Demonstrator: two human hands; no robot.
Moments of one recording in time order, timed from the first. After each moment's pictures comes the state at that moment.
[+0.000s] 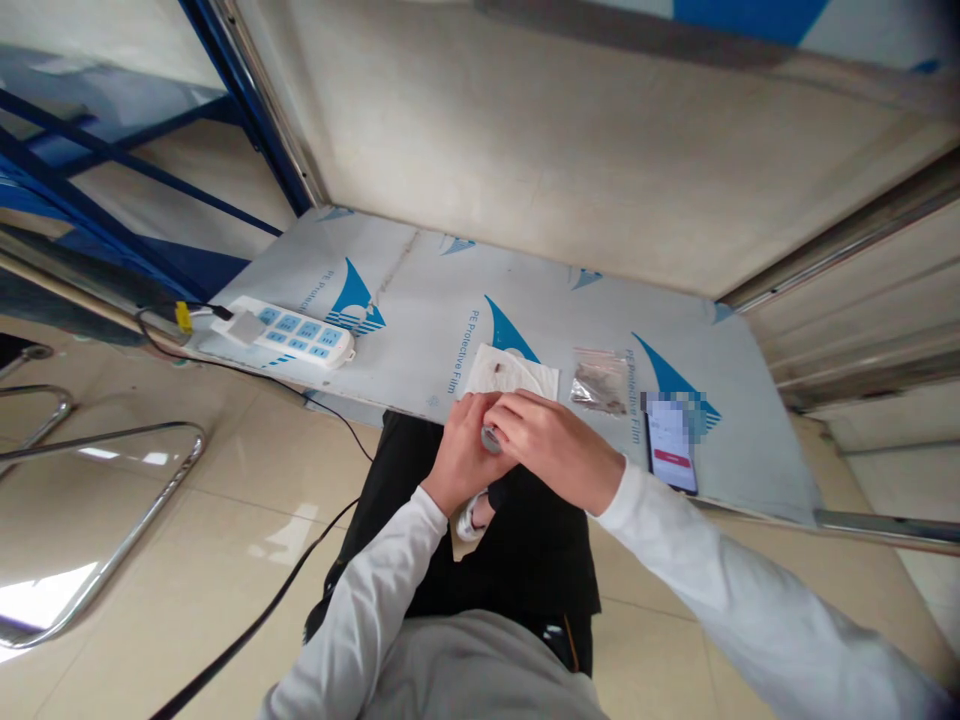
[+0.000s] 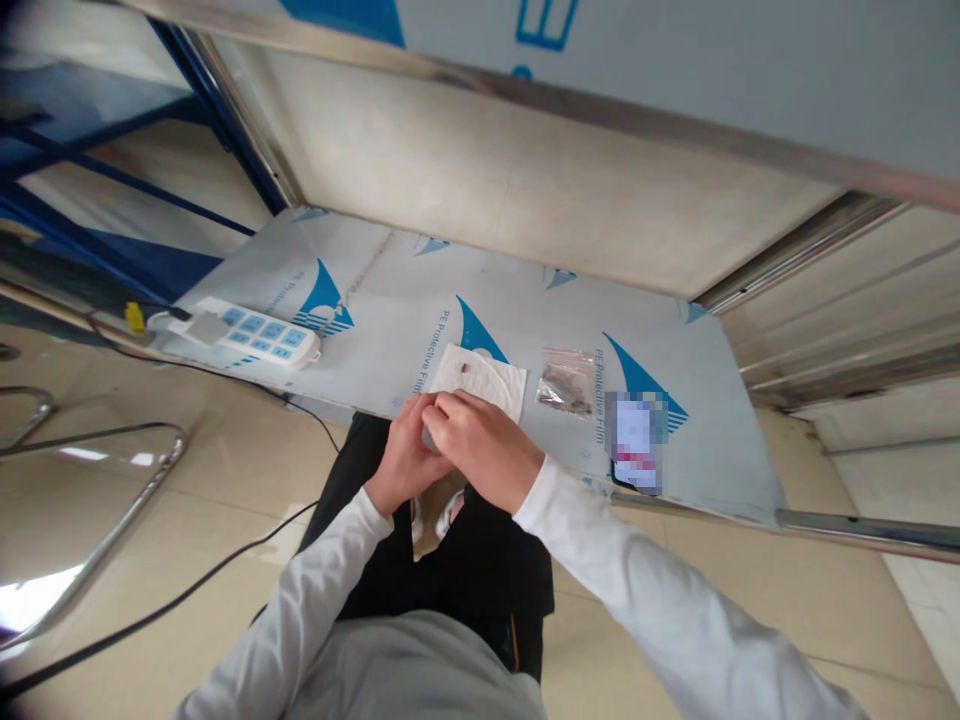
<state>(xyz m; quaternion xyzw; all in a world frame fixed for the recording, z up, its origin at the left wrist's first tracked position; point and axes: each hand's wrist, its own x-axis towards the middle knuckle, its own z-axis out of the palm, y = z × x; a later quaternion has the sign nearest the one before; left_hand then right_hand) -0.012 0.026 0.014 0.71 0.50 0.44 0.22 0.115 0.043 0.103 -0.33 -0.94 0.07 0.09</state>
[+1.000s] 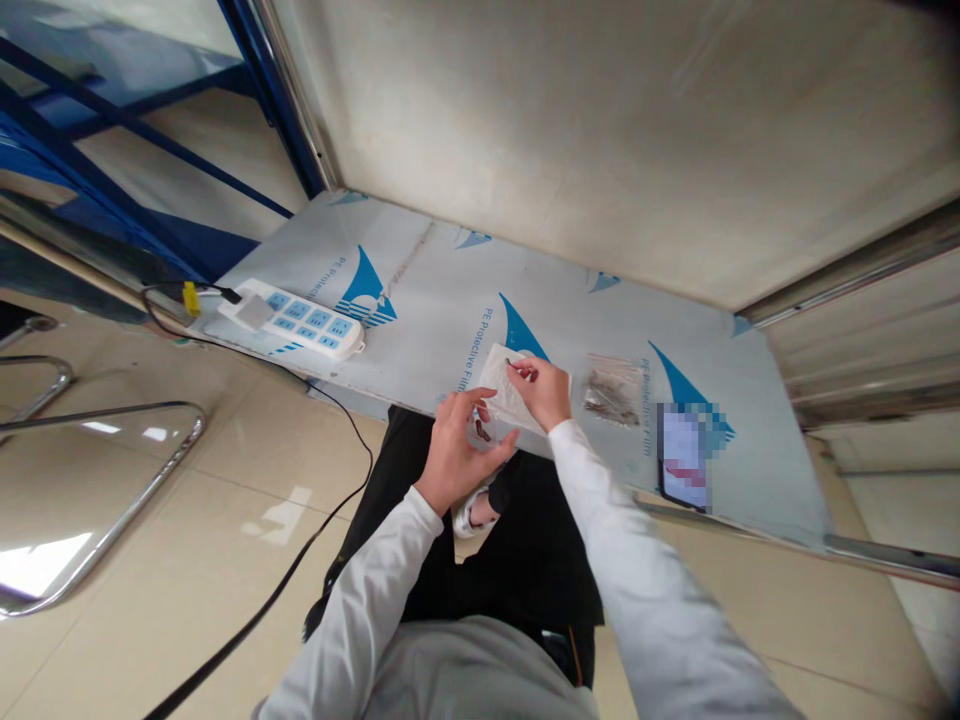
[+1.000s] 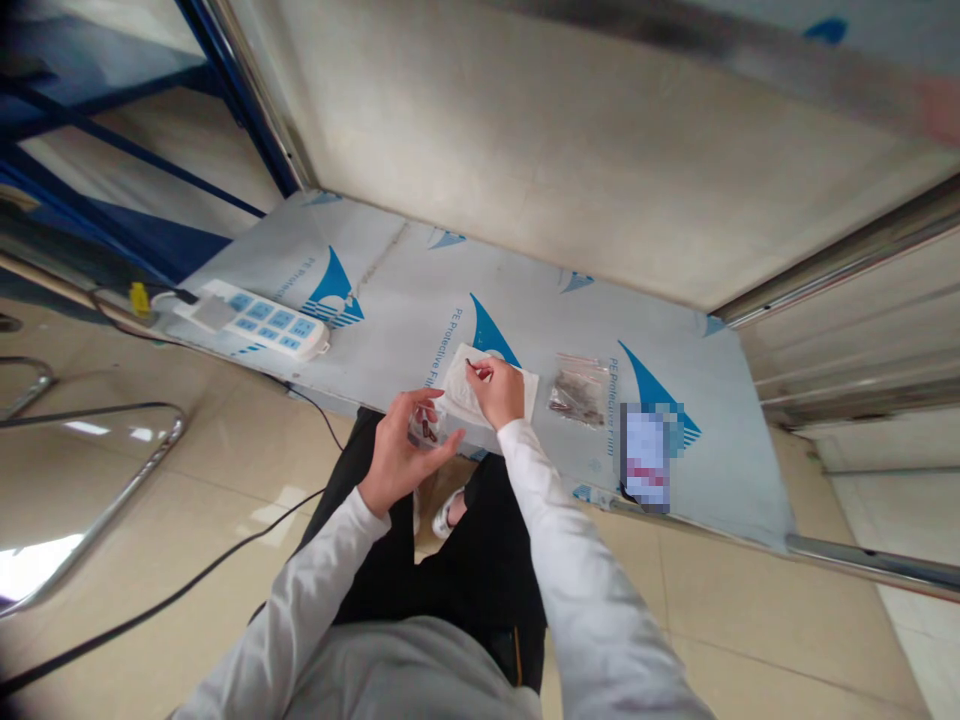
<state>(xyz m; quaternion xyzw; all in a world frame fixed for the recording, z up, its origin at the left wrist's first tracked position) -0.036 0.024 0.006 0.64 0.56 0.46 0.24 0.111 0.115 0.000 -0.68 -0.66 0.21 0.22</state>
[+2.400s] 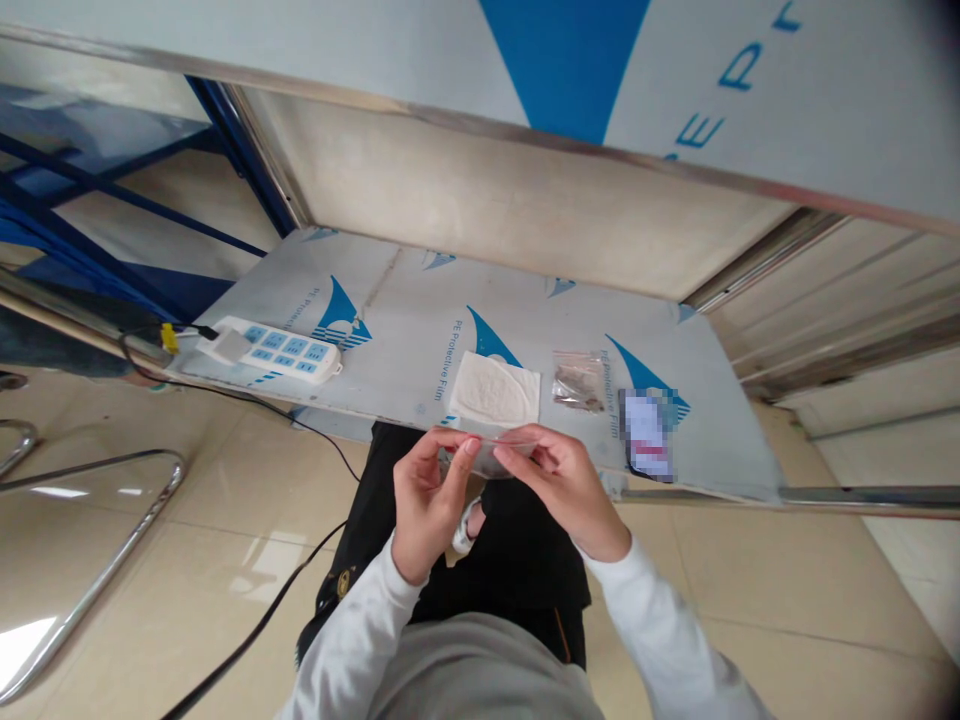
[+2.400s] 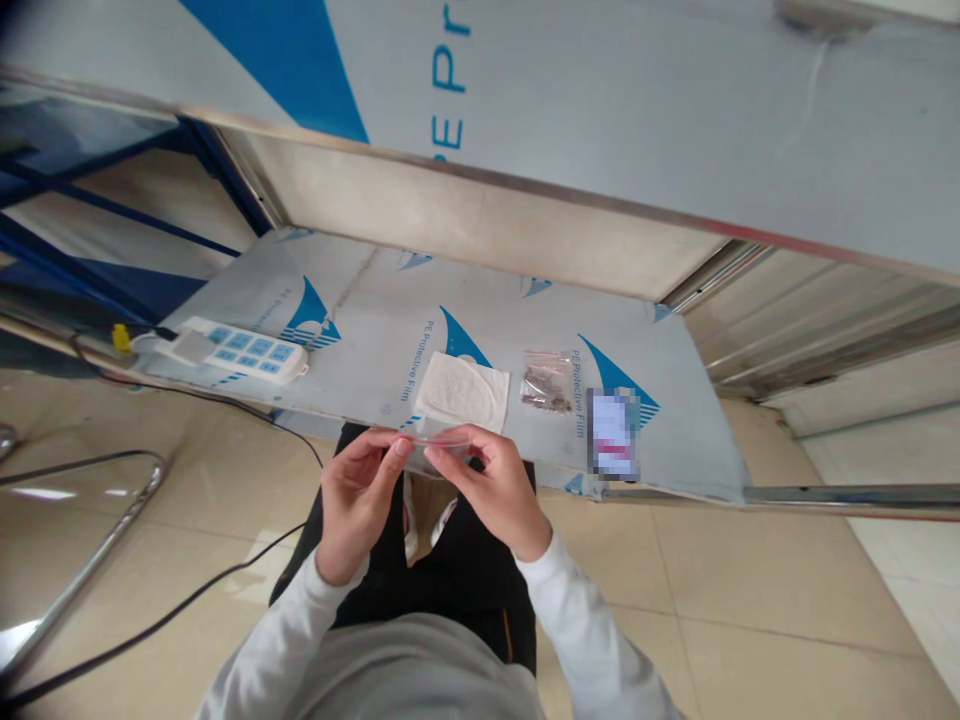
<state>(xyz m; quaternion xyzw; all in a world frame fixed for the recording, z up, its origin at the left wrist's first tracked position) -0.020 -0.025 0.050 0.44 0.47 0.61 0.45 0.133 -0.010 0.085 -0.50 -0.57 0.51 0.40</state>
